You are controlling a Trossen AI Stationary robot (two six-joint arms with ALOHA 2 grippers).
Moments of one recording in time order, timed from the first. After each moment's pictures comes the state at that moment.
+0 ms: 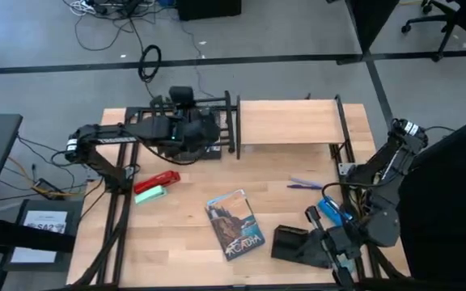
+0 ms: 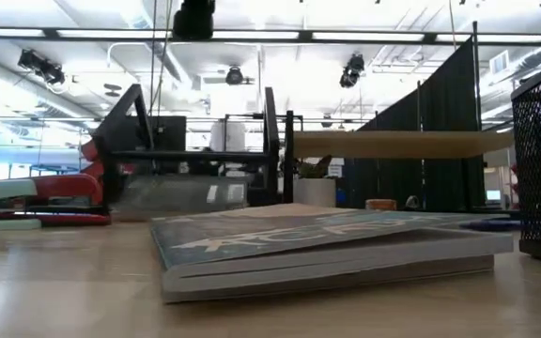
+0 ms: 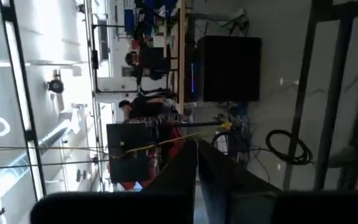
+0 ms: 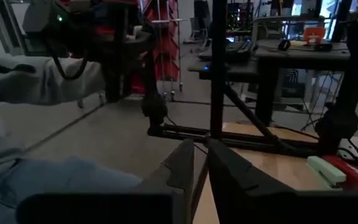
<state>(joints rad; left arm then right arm) 0.04 1.54 1.63 -1.03 -1.37 0.51 0.97 1.32 1.19 0.08 0.63 0.10</state>
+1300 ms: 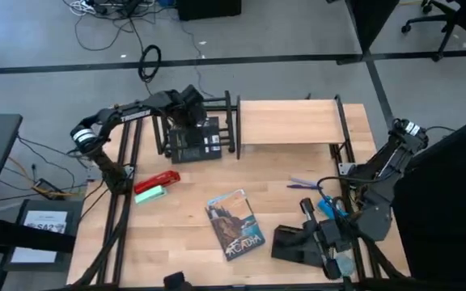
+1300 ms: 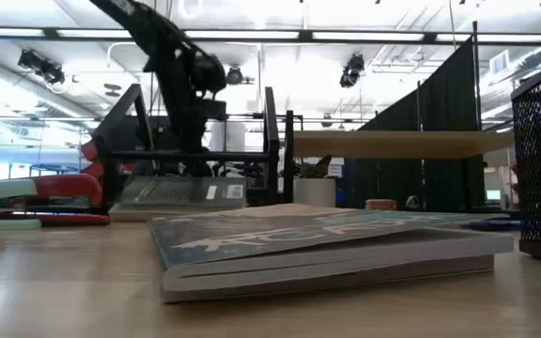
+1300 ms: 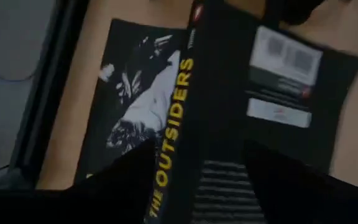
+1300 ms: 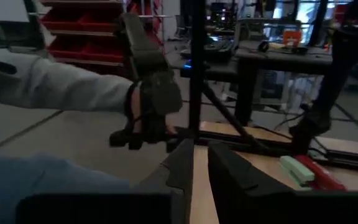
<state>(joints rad) 0.67 1.65 1.22 -0.76 0.08 0.37 0.87 1.32 1.19 0.06 0.63 0.06</state>
